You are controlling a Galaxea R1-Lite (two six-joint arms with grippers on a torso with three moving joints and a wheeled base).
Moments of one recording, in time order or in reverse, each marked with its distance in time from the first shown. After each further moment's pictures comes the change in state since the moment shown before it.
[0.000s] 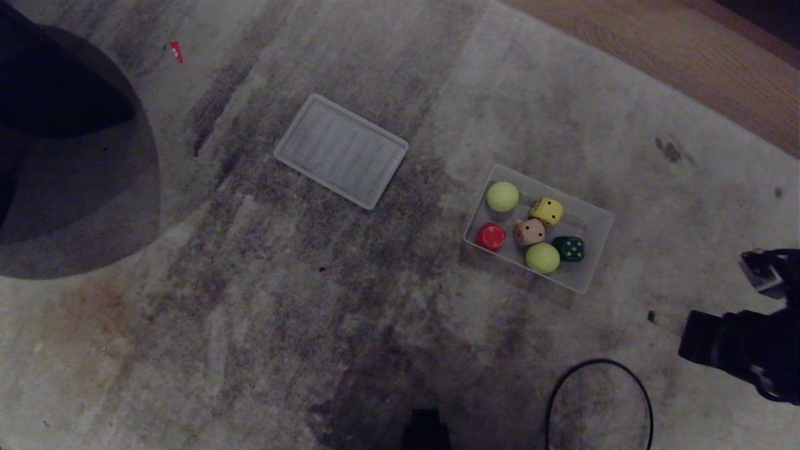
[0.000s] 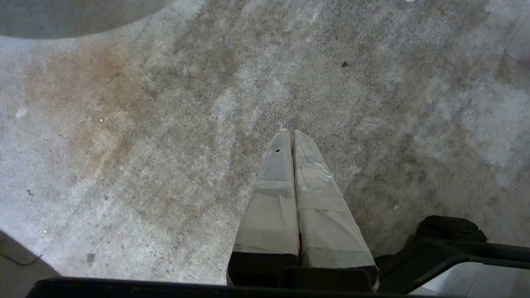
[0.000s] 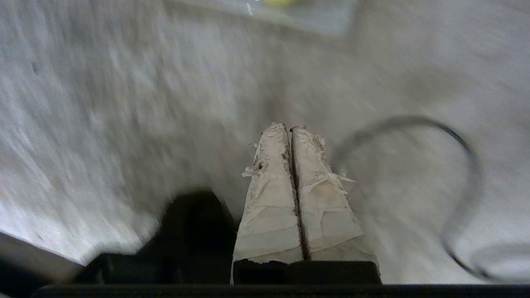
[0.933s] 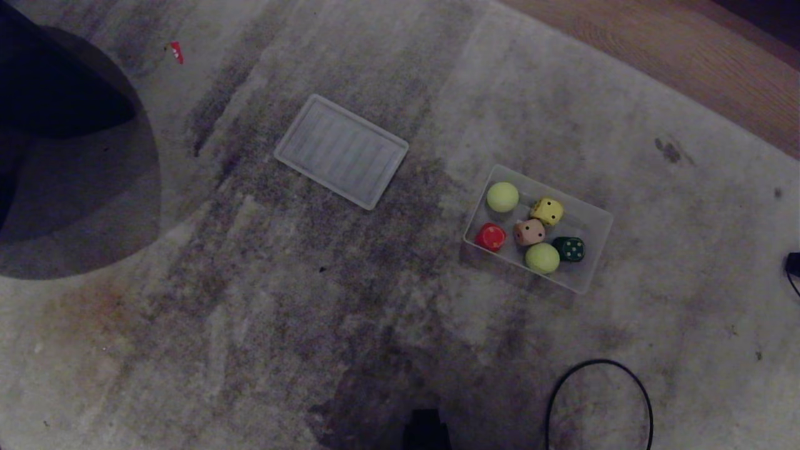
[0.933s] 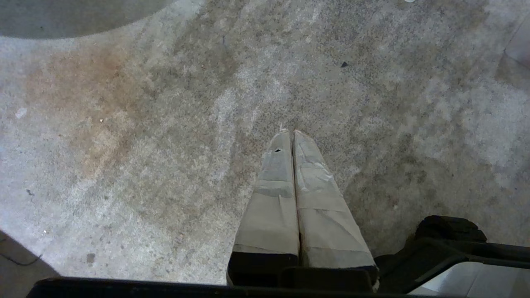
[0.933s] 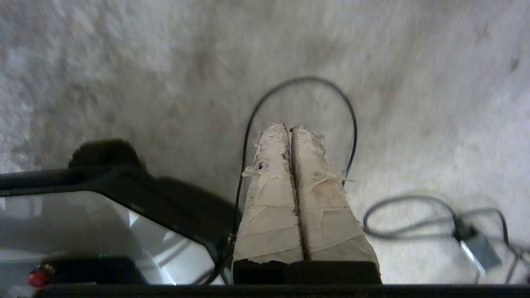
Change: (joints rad) left arm 0.000 0.000 0.000 0.000 0.000 0.000; right arm -0.079 -1.119 0.263 0.653 -0.128 -0.233
